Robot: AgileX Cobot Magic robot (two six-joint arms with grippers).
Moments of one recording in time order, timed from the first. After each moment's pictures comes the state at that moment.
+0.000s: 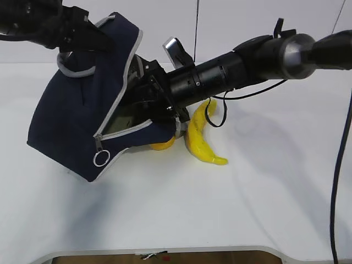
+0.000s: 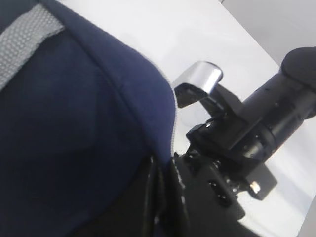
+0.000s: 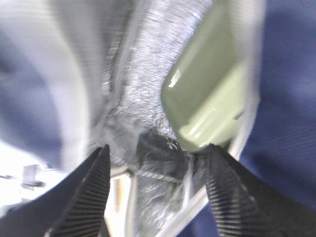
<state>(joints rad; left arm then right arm) -0.19 1.72 -1.34 -1.11 0.79 0.92 0.32 2.29 -1.72 1.36 1.12 -0.65</state>
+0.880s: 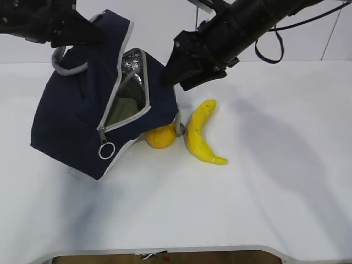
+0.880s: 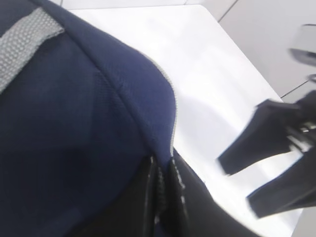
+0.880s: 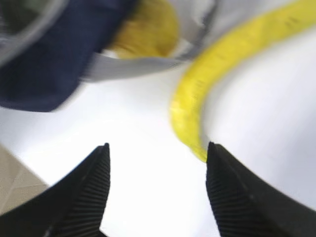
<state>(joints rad) -0.14 1.72 -1.34 -1.18 0.81 0.92 0.30 2.00 -1.76 0.78 1.15 -0.57</state>
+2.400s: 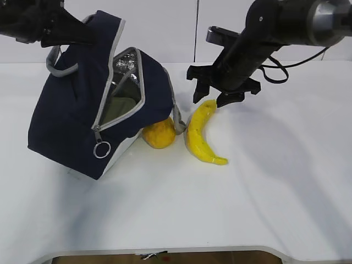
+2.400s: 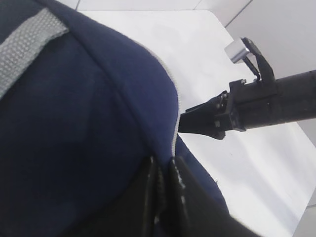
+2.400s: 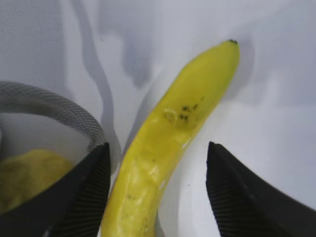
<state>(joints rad) -0.09 1.72 -1.34 -1.19 0.84 0.91 0.30 2.16 -1.76 0.25 0.77 0.16</state>
